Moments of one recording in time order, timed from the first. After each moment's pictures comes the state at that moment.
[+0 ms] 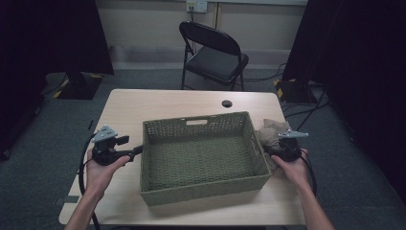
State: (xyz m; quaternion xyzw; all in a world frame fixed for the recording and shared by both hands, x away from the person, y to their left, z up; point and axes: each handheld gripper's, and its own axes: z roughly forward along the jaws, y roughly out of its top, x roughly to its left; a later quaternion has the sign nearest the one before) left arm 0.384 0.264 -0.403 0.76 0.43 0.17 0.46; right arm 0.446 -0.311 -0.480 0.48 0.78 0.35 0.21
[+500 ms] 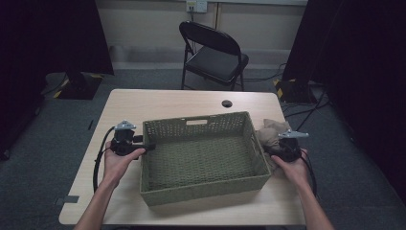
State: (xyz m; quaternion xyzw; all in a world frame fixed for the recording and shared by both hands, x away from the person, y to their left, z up) left arm 0.423 0.238 -0.430 0.78 0.45 0.11 0.41; right arm 0.445 -0.311 -0.481 0.48 0.78 0.35 0.21
